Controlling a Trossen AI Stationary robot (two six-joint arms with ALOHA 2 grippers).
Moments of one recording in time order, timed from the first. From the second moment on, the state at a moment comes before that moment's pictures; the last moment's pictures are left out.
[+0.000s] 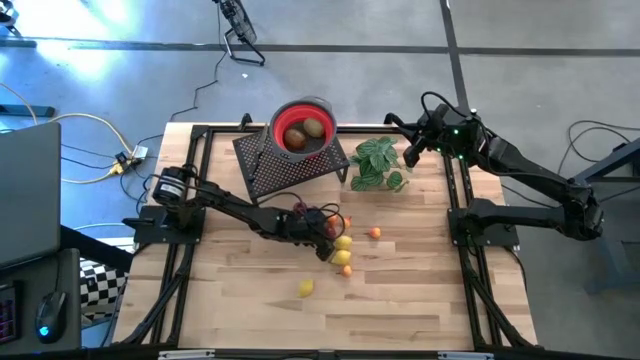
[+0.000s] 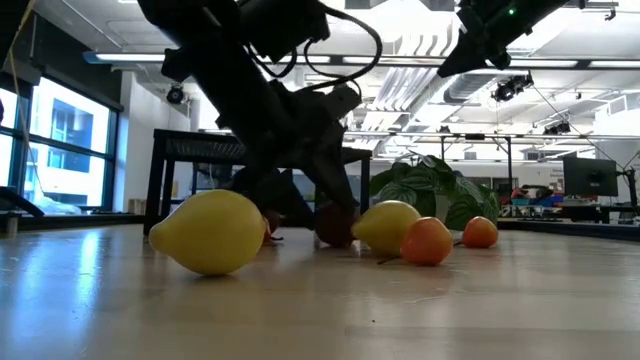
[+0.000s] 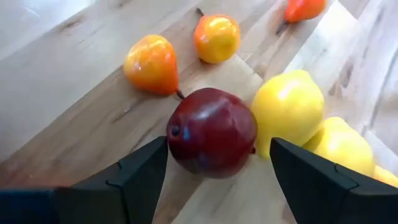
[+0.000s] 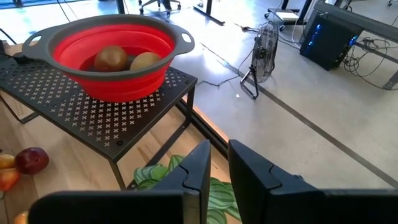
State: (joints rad) left arm -0.18 1.87 1.09 -0.05 -0.29 -0.86; right arm -0.60 0.90 0.90 -0.40 0.10 -0.03
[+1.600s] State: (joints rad) left arm -0.01 1.83 1.43 -0.57 0.05 -0.09; right arm -0.60 0.90 0.90 -0.41 0.10 -0.06
